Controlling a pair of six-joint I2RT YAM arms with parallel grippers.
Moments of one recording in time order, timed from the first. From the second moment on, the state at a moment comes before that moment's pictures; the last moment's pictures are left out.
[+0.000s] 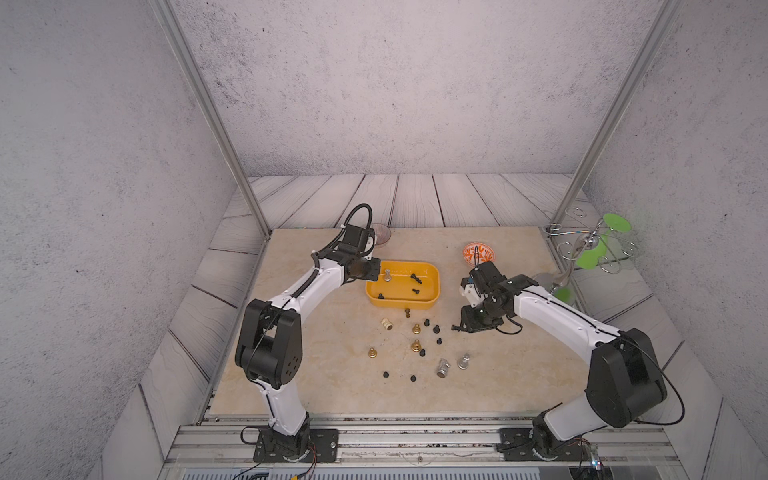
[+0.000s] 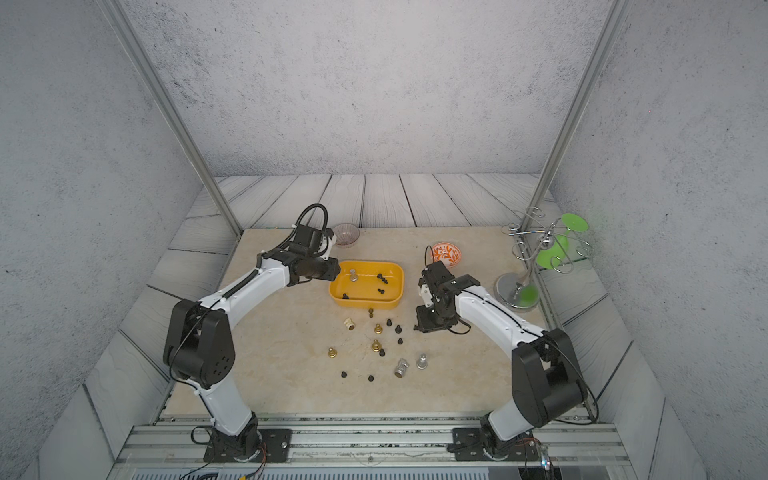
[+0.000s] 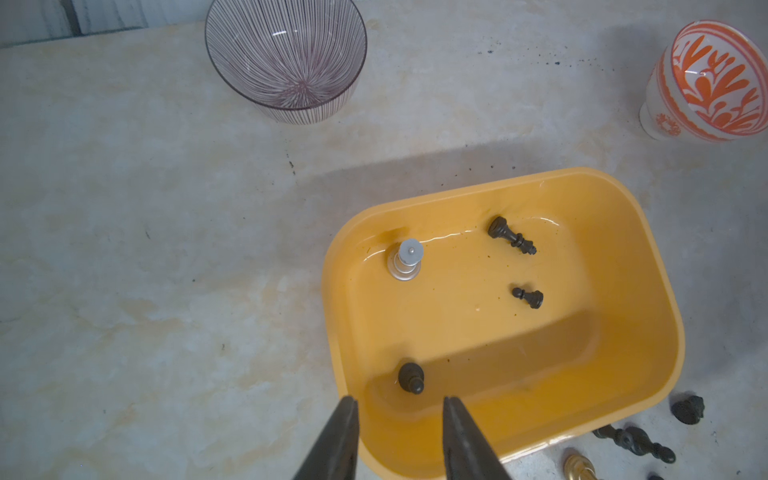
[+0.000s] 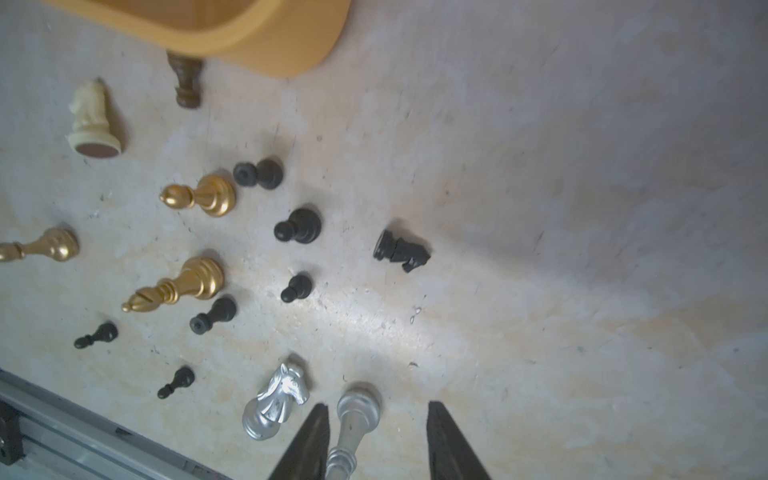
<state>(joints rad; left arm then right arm) -0.39 1.79 1.43 -0.53 0.08 -0.13 0.47 1.52 1.09 -0.91 -0.18 0.19</state>
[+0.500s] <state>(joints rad) -0.38 1.79 1.41 -0.53 0.11 -0.14 0.55 1.47 1.03 -0.99 -0.16 0.23</state>
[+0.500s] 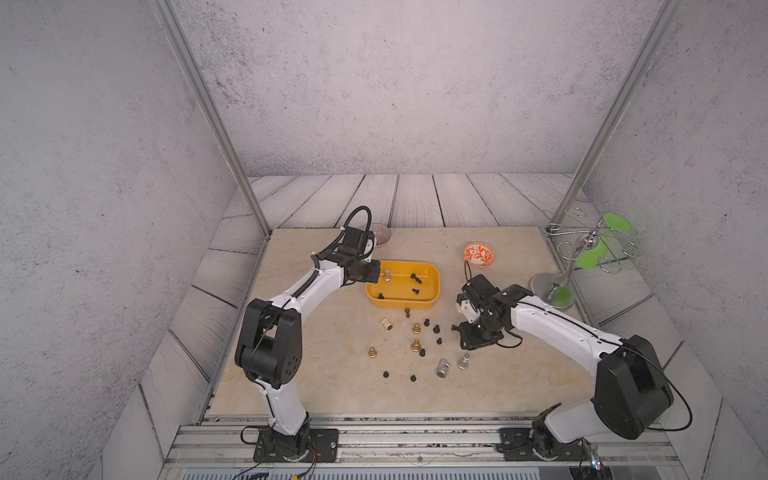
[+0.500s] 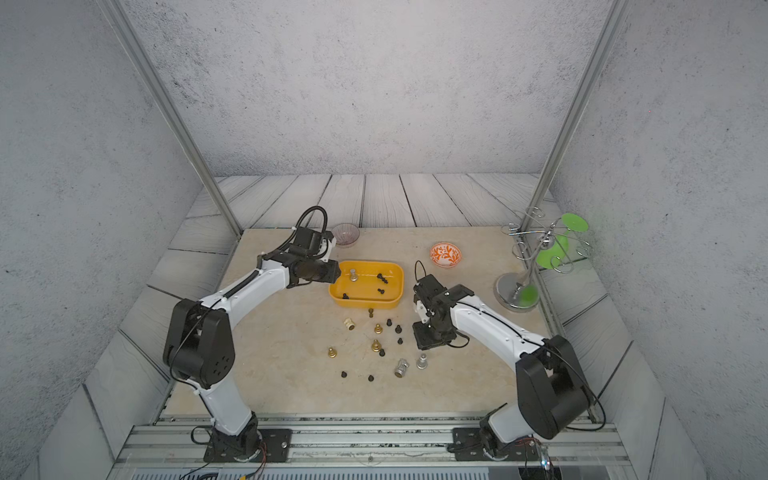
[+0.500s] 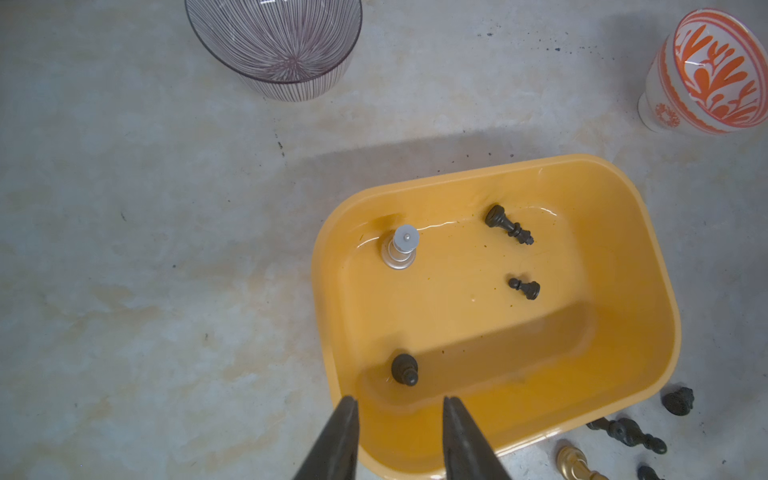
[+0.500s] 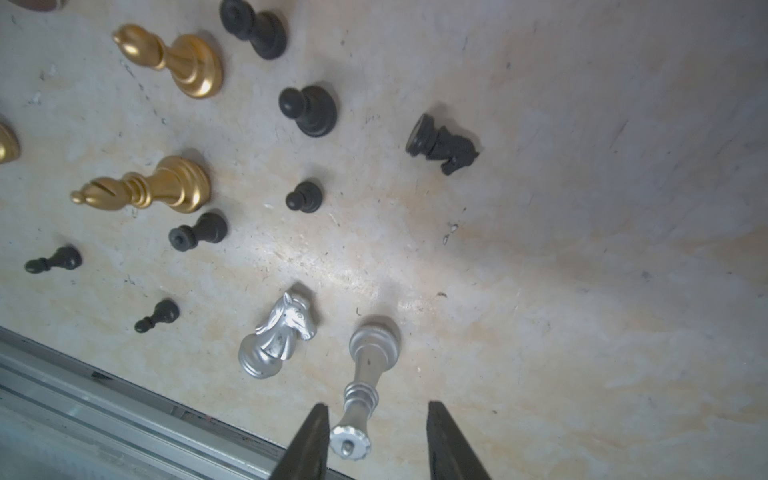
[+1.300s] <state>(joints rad) -0.38 1.79 1.41 -0.53 0.14 -0.15 0.61 1.50 1.01 -1.00 -0.16 0.23</state>
